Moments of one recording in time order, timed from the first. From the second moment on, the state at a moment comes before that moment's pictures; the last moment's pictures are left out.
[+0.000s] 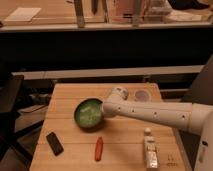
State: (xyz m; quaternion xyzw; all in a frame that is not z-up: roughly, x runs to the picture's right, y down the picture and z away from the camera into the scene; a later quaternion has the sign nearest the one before) arm -0.002 0.147 0.833 -0.10 -0.20 -0.56 0.80
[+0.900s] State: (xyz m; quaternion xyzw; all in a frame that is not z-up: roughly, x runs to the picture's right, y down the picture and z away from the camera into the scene) arm -0.016 0.139 0.837 -0.09 -0.21 -0.58 0.78
